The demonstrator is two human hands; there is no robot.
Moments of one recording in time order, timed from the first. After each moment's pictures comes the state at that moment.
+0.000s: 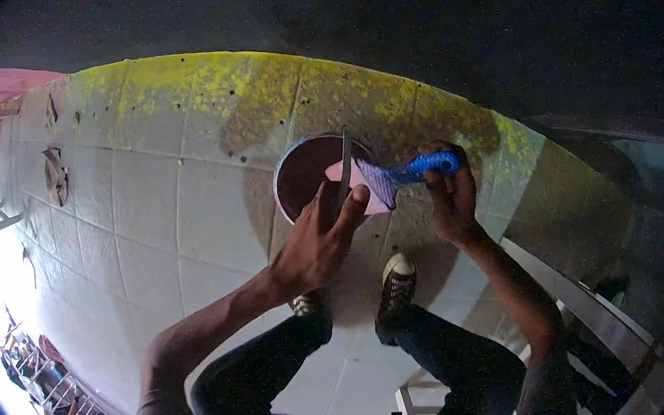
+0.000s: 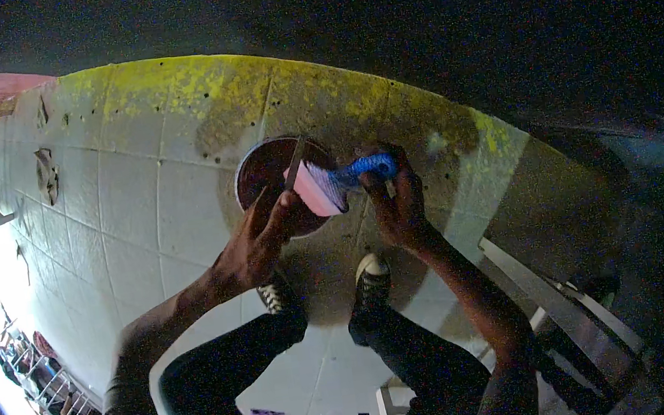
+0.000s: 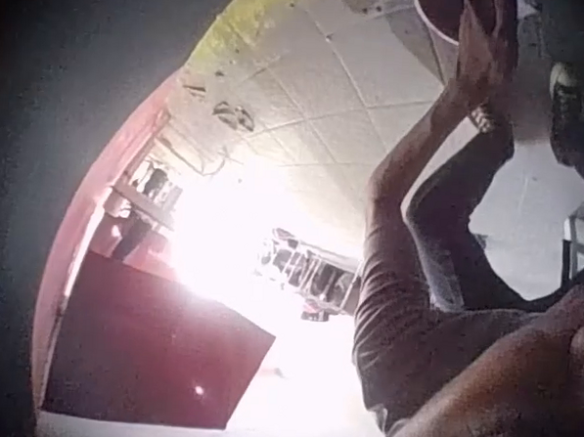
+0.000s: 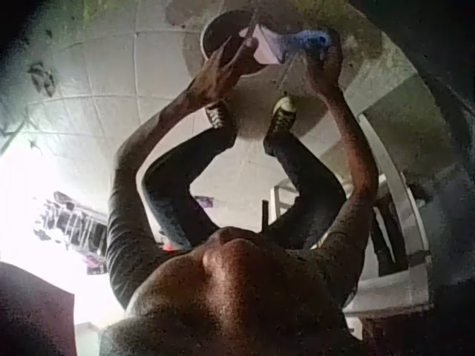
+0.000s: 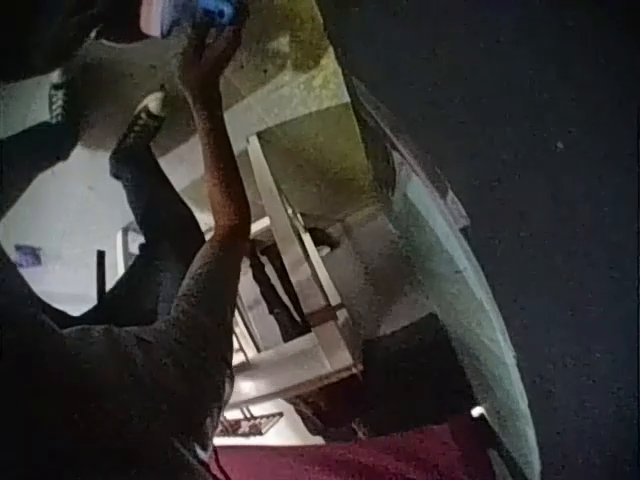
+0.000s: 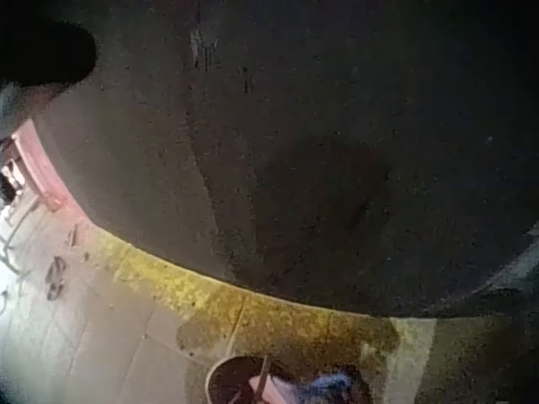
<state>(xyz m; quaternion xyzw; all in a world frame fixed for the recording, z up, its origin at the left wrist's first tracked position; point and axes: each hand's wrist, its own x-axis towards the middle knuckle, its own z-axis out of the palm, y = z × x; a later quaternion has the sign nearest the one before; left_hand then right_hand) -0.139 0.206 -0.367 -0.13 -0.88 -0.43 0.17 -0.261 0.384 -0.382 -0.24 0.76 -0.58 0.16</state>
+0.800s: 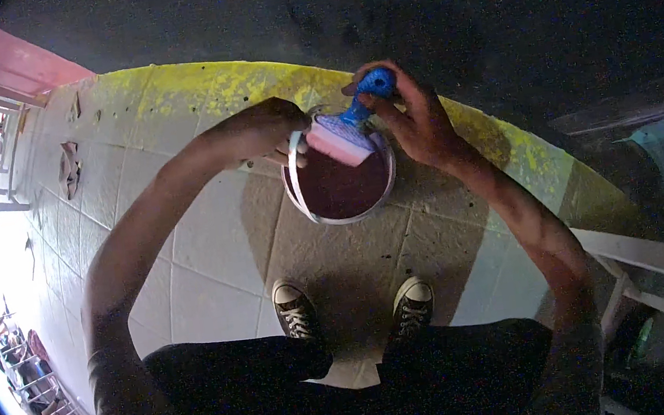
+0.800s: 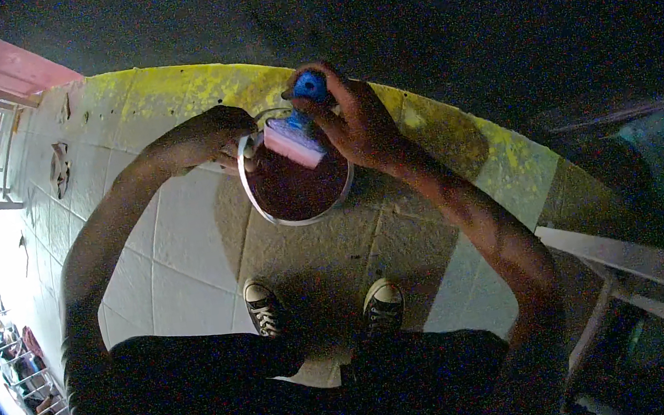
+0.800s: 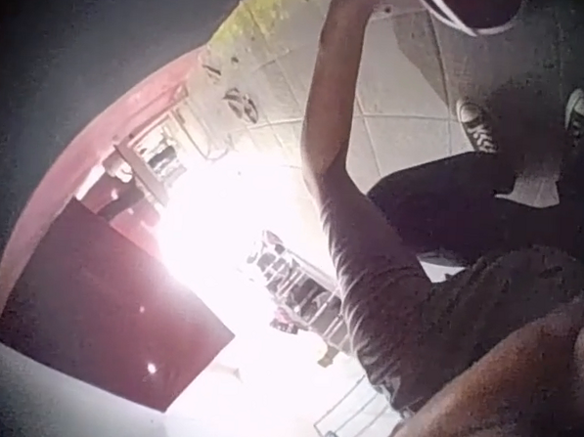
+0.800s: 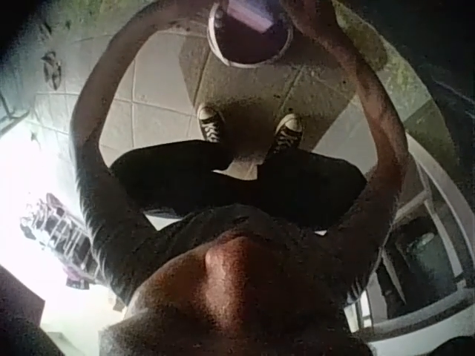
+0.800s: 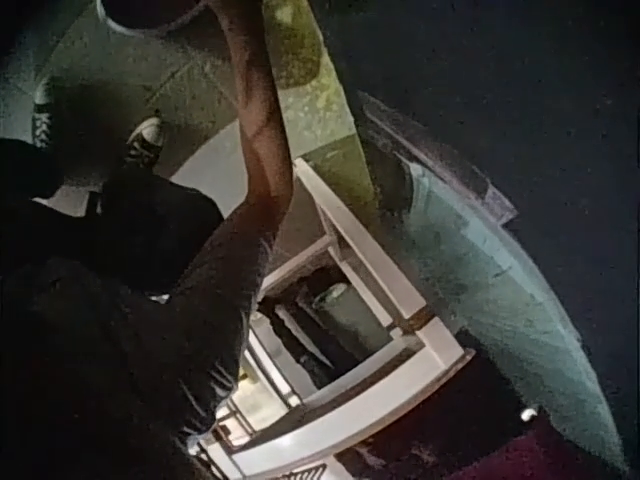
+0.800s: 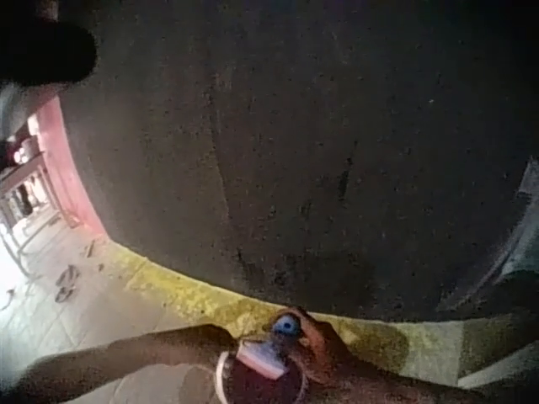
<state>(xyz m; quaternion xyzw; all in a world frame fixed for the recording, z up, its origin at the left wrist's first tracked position) -0.183 0.120 -0.408 0.13 -0.75 -0.60 -0.27 -0.301 0.318 -0.430 -0.46 0.68 -0.56 0.13</state>
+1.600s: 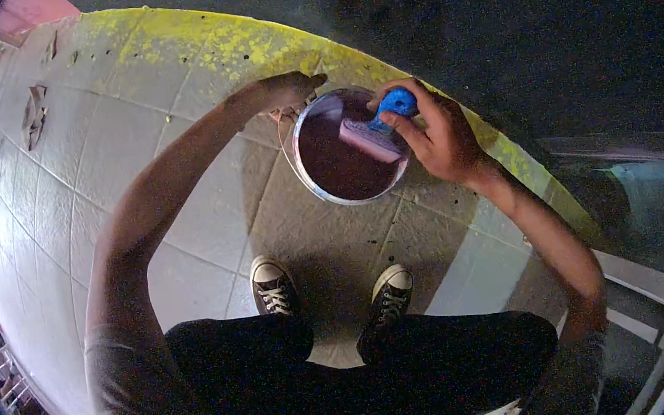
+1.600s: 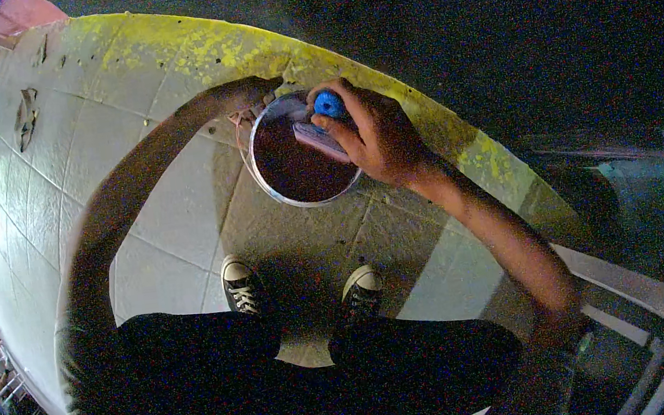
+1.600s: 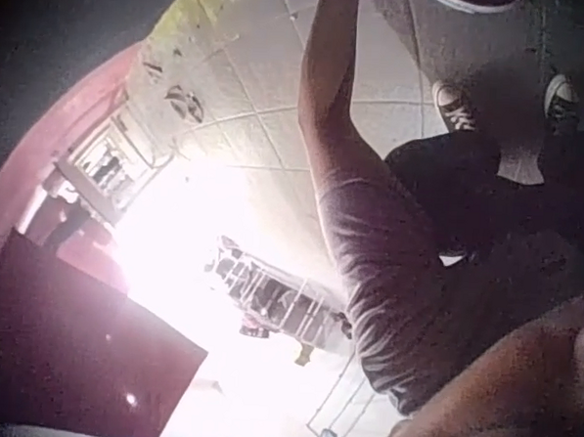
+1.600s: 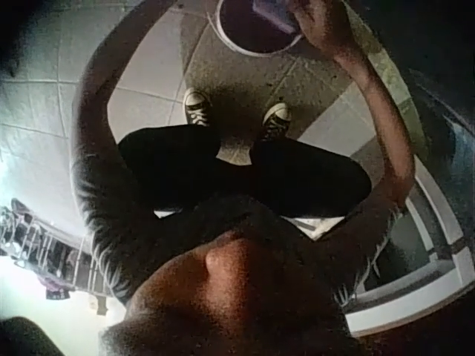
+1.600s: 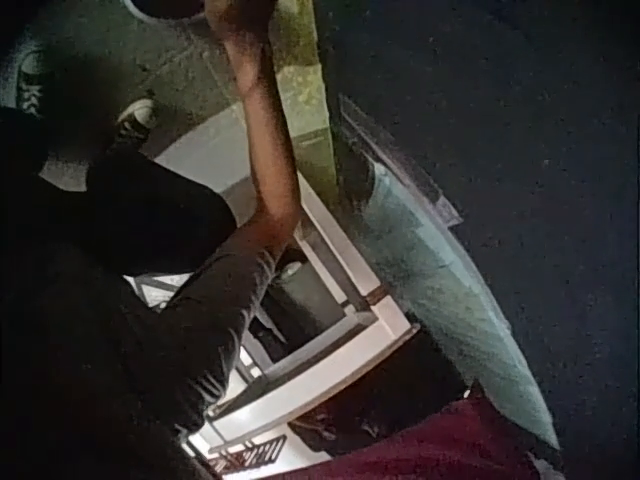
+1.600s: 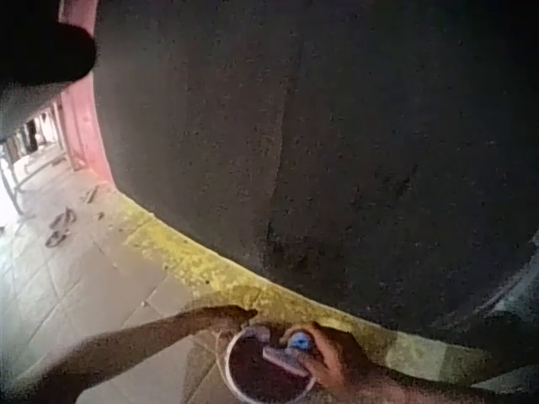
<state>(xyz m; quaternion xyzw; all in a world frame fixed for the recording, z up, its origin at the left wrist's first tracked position) -0.210 0.089 -0.524 0.28 -0.74 -0.54 -0.29 -0.262 0.310 -0.417 -0.56 0.73 -0.35 0.15</state>
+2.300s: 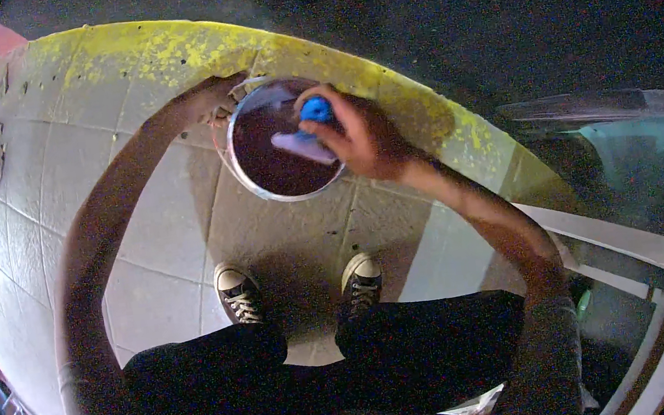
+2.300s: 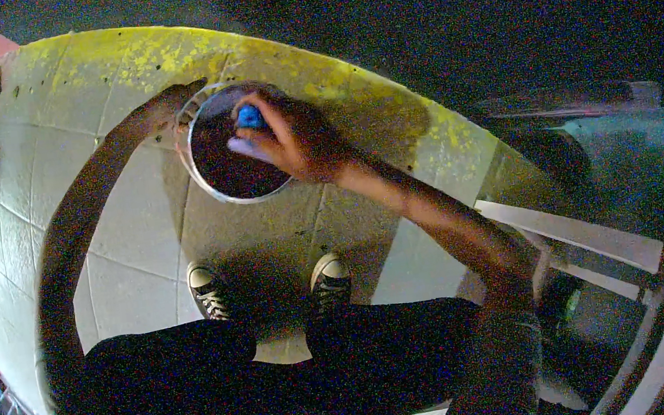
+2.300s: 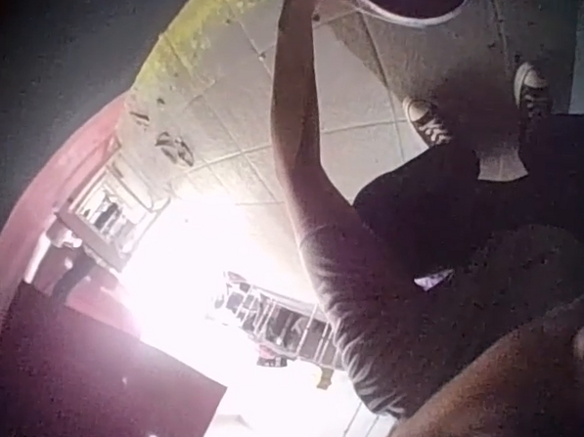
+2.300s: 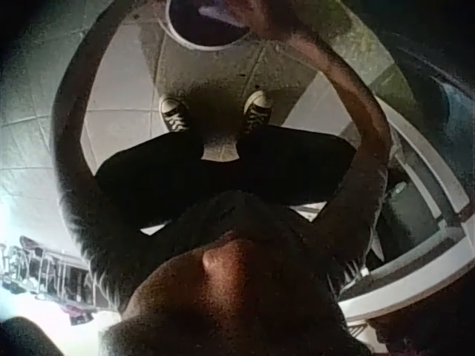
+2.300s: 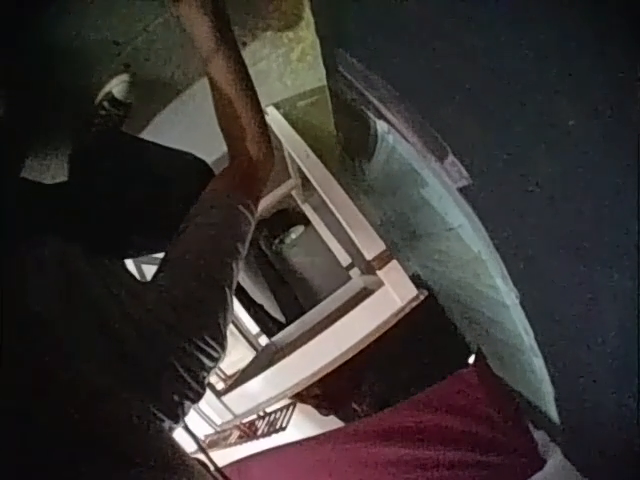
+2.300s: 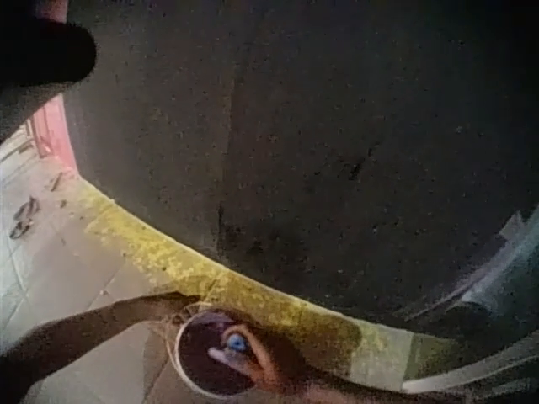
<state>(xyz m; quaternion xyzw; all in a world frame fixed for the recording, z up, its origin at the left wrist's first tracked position) -0.192 0.065 -0.574 0.23 -0.67 -0.67 -0.22 -0.251 0.316 -0.453 -0.55 0.73 -0.37 0.13</state>
